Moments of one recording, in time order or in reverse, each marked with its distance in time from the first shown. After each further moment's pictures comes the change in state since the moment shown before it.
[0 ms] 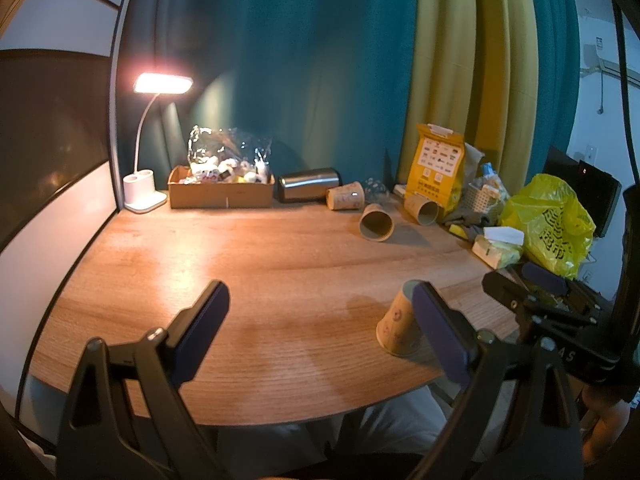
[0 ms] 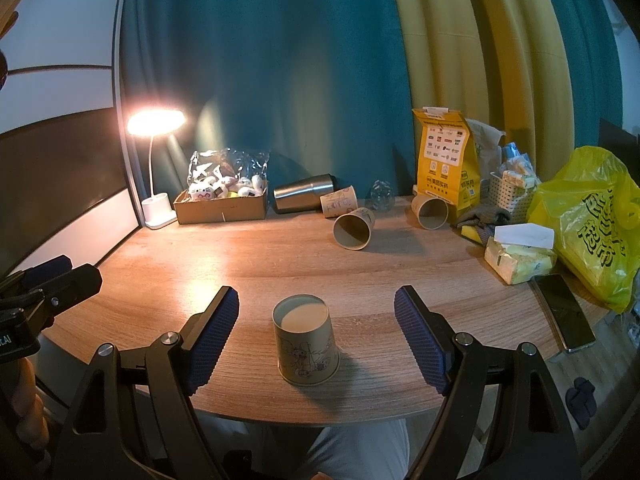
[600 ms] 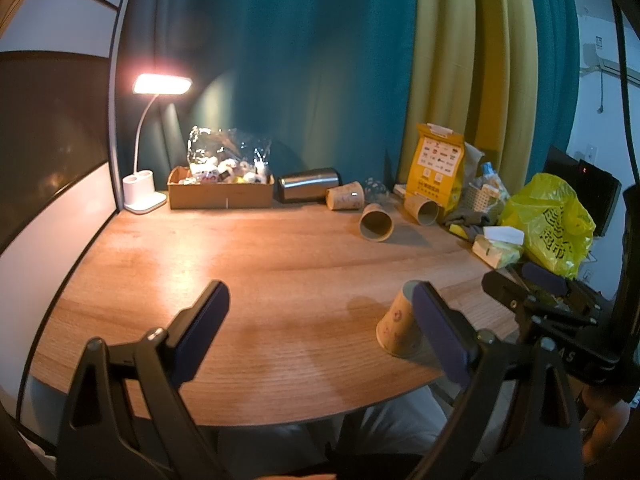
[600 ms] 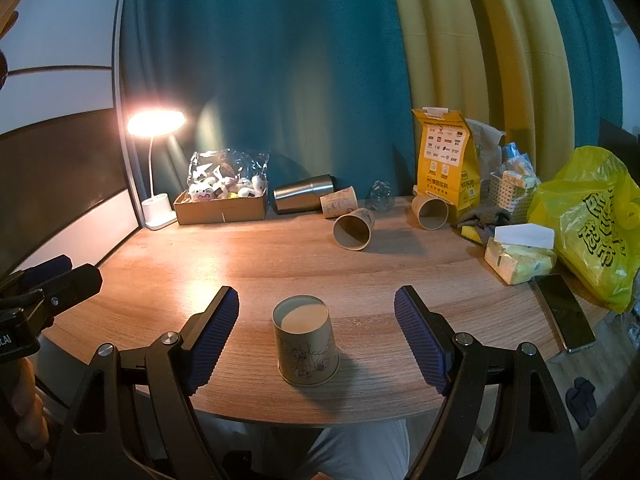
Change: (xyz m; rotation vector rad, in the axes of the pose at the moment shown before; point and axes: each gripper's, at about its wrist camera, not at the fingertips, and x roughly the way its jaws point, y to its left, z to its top) left arm 0.000 -0.001 -0.001 0.001 0.002 0.000; right arm 0.000 0.000 -0.001 0.001 -0.002 0.001
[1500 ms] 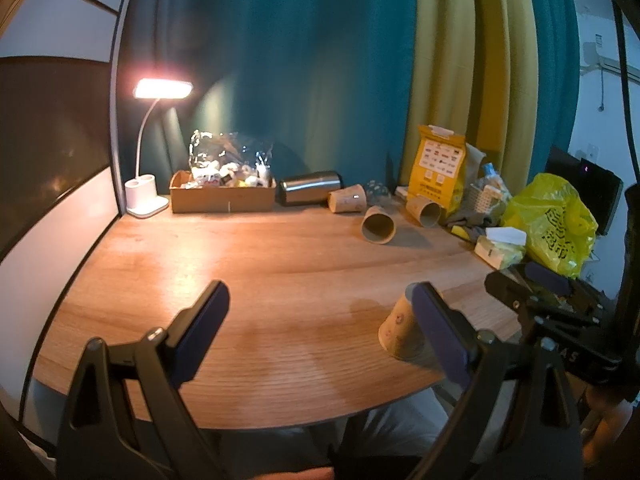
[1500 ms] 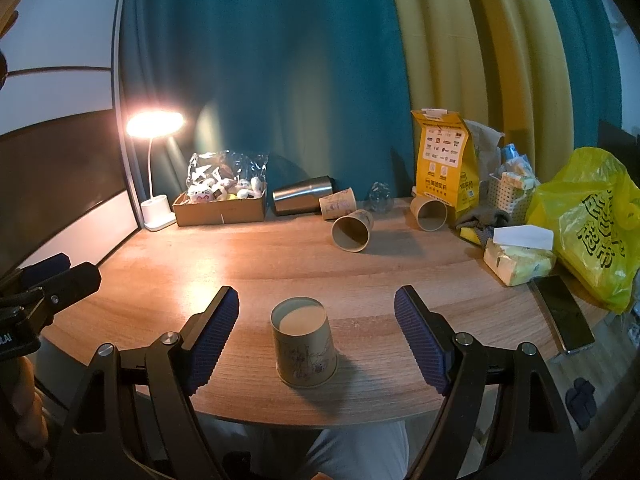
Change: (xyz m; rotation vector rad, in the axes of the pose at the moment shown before) left arm 0.000 0.001 0.001 0.001 -0.003 0.004; right arm 0.001 -0.002 0.001 0.000 -0.002 0.001
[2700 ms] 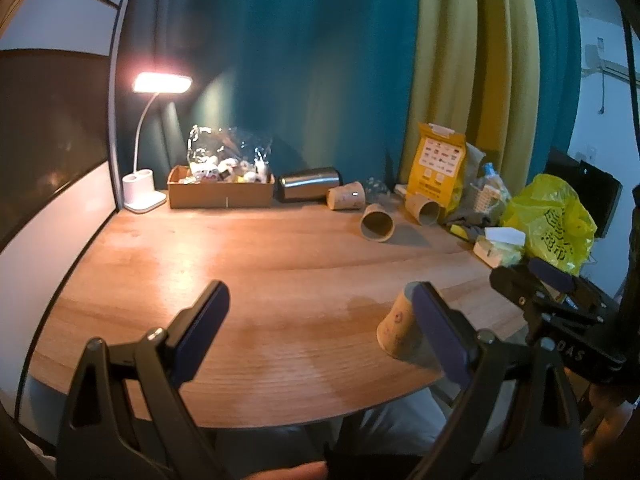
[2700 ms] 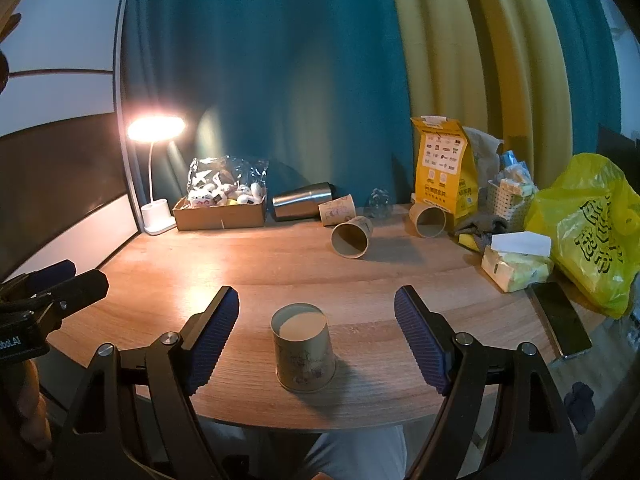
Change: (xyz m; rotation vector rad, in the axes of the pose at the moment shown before) left arm 0.003 -0.003 -0.004 -0.010 0.005 -0.003; right arm -0.002 0.003 0.006 -0.009 -0.013 -0.004
